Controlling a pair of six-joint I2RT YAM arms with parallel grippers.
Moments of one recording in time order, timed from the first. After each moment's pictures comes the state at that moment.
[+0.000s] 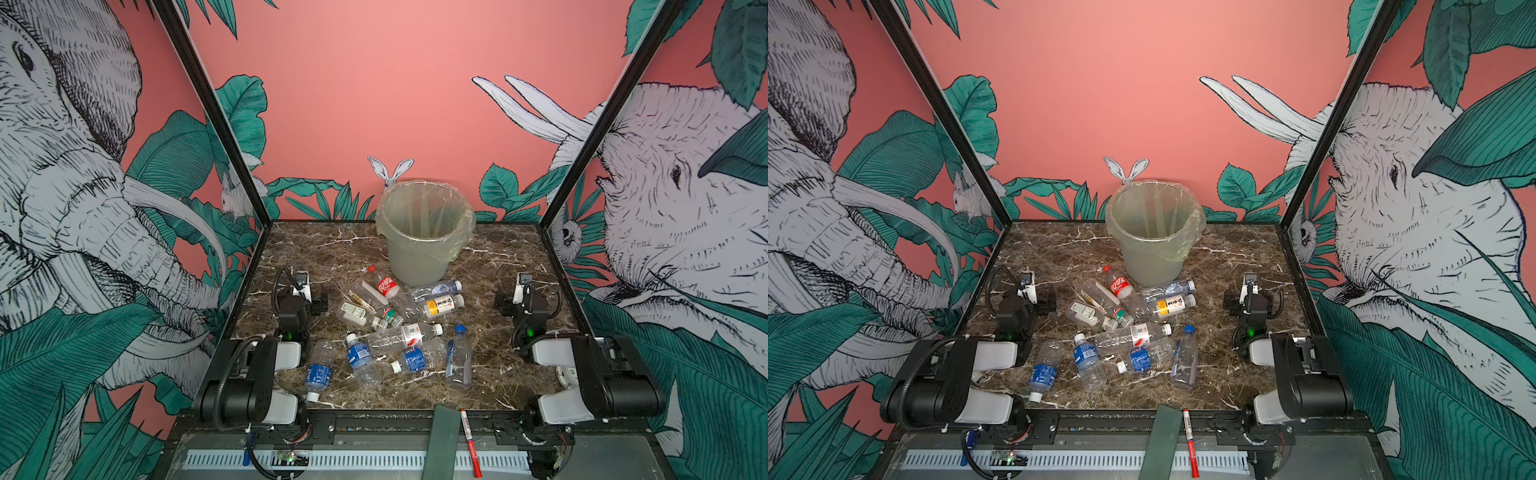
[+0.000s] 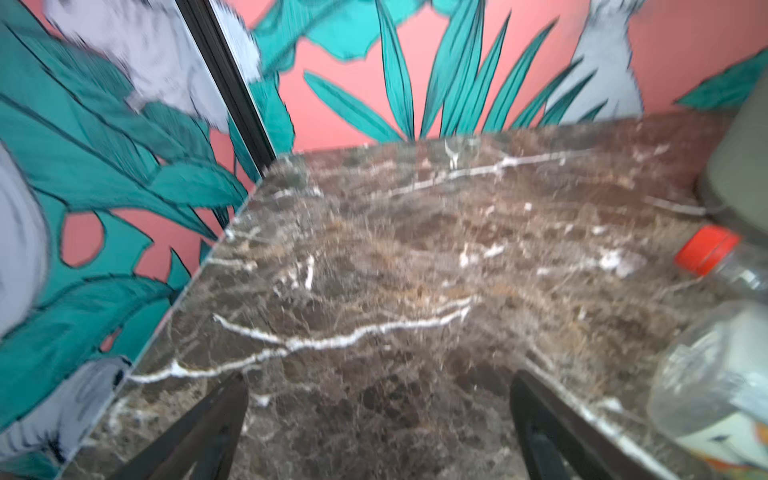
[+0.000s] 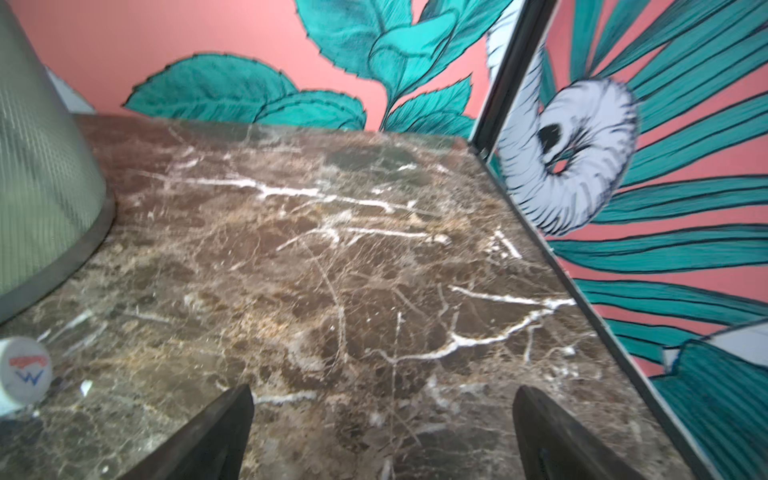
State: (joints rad) left arm -0.07 1.37 0.25 0.91 -0.16 0.13; right arm 0.04 1.42 0.28 0.84 0.24 -0.06
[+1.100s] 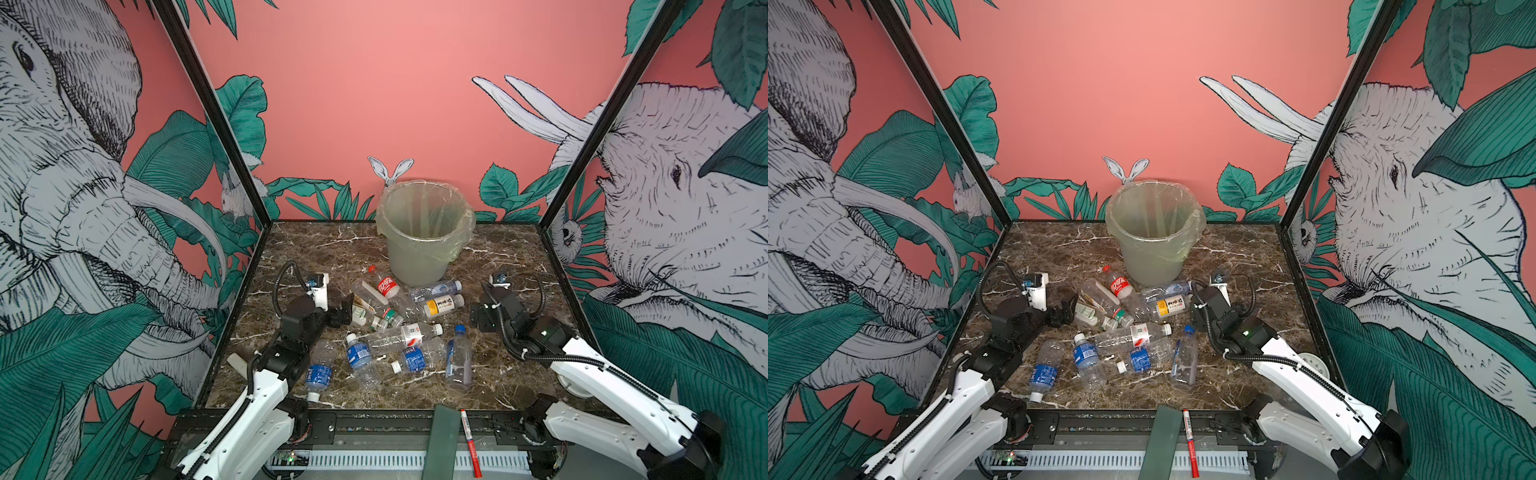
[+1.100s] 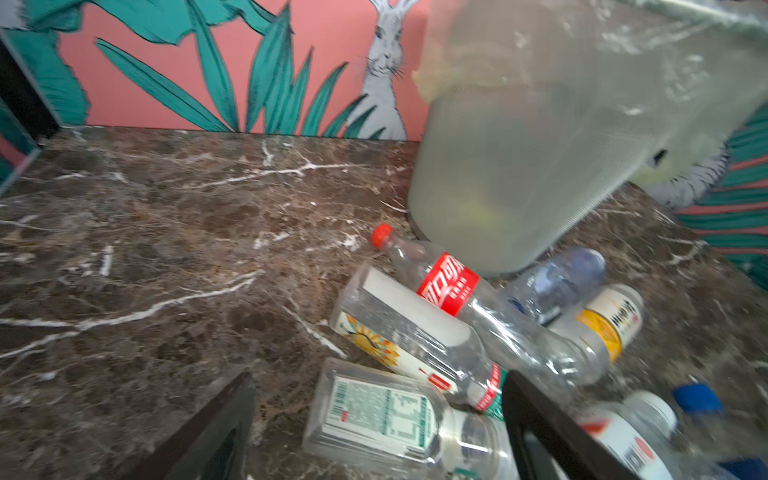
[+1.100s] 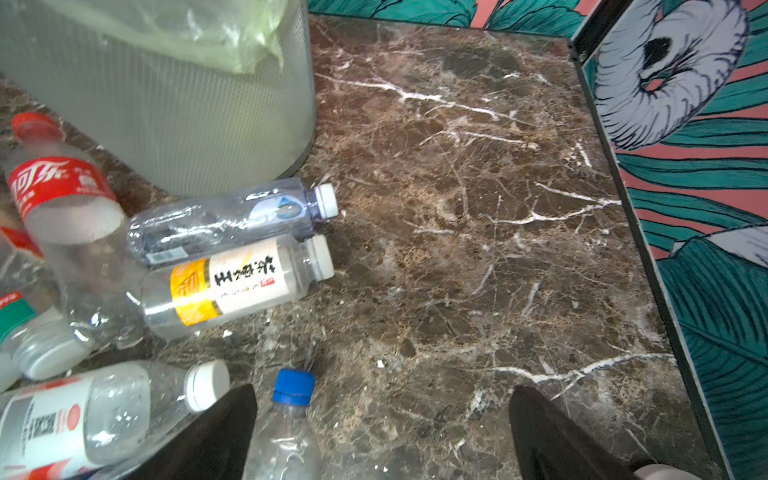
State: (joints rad) left arm -0.39 0.74 0.41 -0.02 0.03 -0.21; right arm 0.74 0.98 0.84 -0.76 0.54 0.50
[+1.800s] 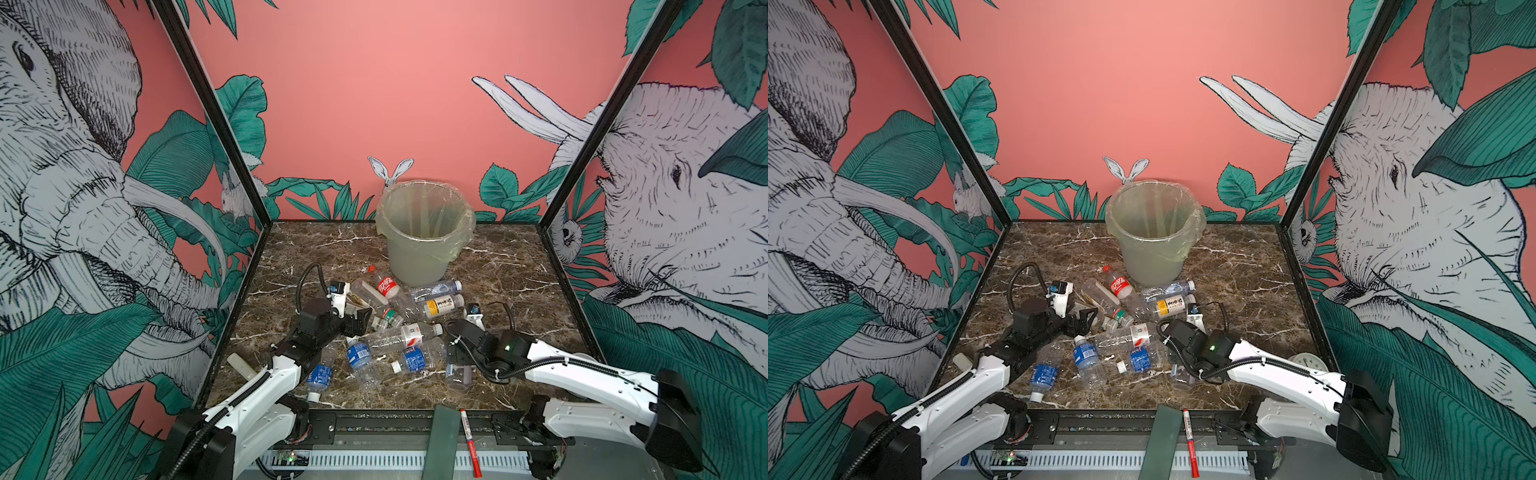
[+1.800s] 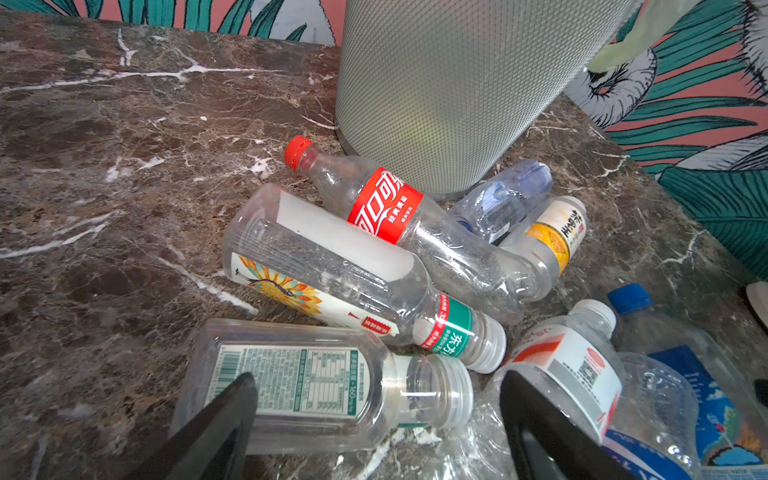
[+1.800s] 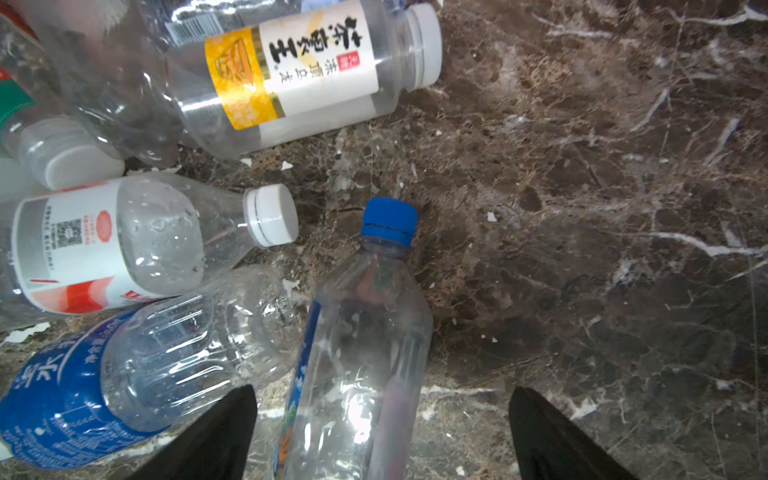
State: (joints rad) left arm -0.43 0.95 0.35 0.13 0.19 -0.24; right arm 1.03 1.15 0.75 -0.82 0.43 0.90
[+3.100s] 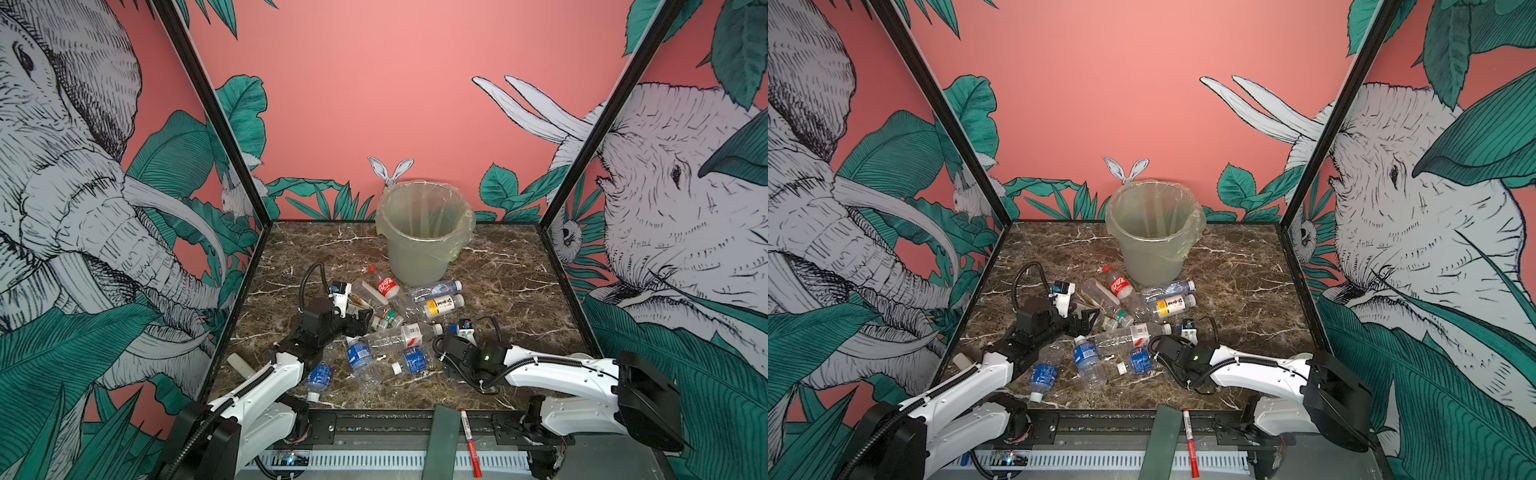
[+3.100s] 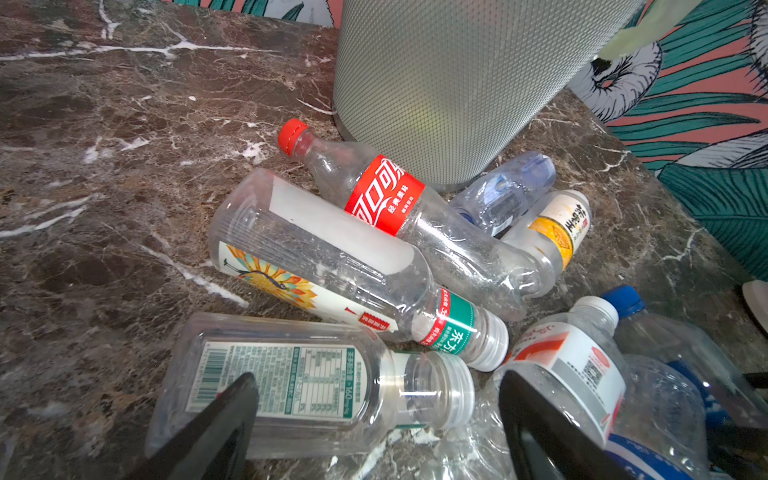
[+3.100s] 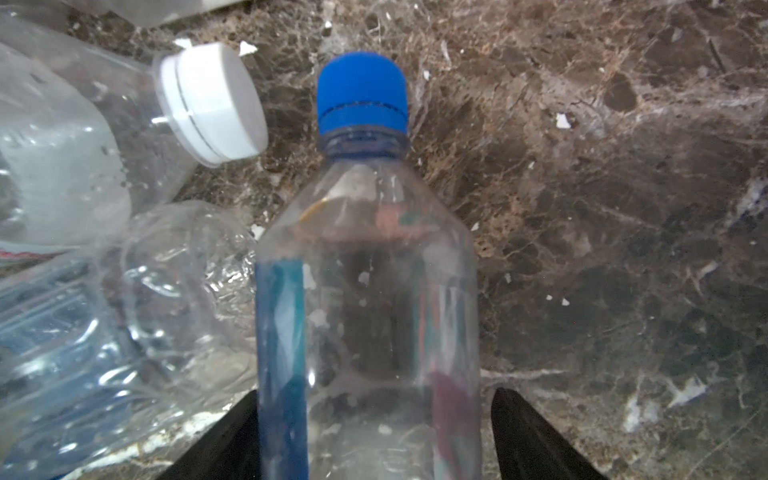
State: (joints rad) left arm -0.43 1.00 0.35 0.16 0.20 -0.26; right arm 1.10 1.26 0.63 -0.70 0.39 1.02
